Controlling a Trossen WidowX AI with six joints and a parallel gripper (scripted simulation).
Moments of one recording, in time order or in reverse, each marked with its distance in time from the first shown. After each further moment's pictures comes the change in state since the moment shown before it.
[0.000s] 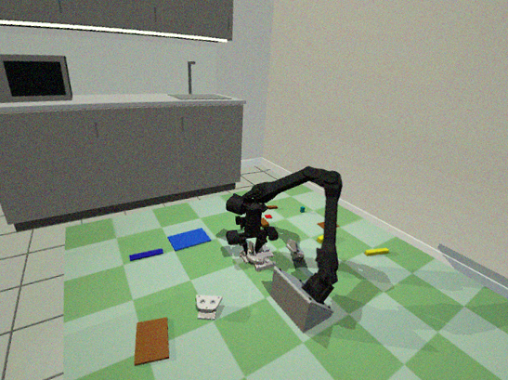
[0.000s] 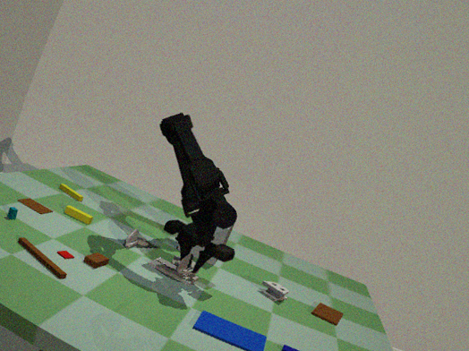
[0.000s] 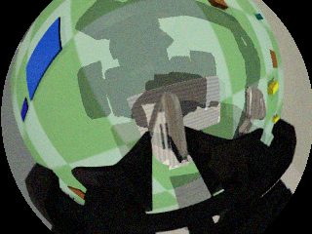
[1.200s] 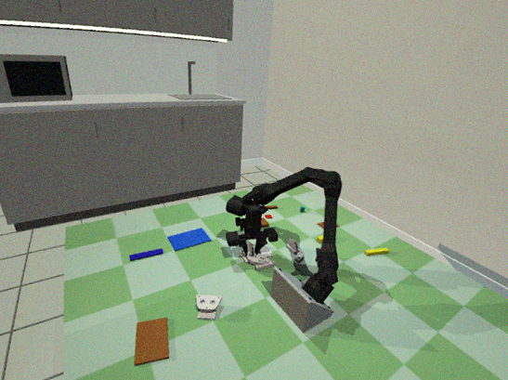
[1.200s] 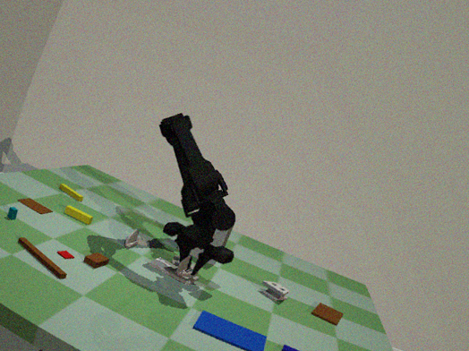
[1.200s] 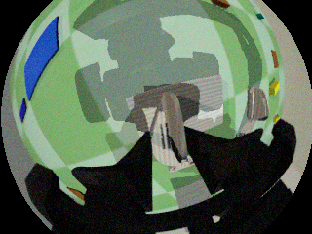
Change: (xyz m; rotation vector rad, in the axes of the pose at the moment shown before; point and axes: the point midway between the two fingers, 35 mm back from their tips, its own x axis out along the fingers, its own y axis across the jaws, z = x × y) arm 0.006 0.000 0.000 0.001 0.001 -0.001
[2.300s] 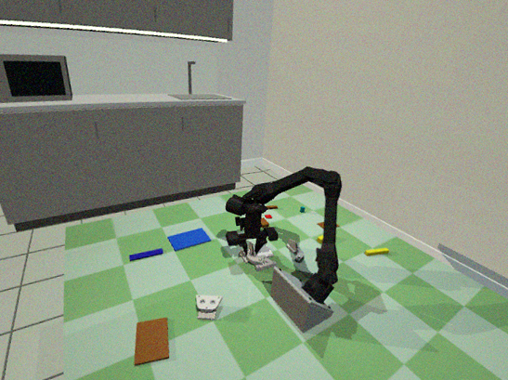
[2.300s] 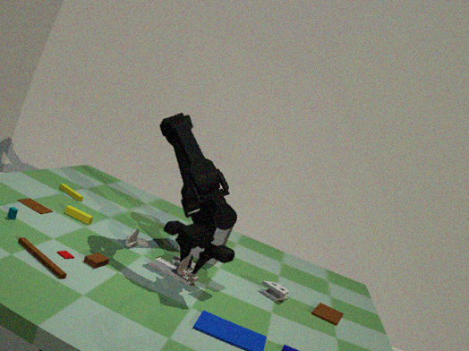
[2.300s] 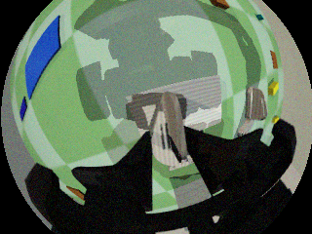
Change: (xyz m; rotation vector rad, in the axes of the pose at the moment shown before) arm -0.003 0.000 -0.001 -0.009 0.000 -0.004
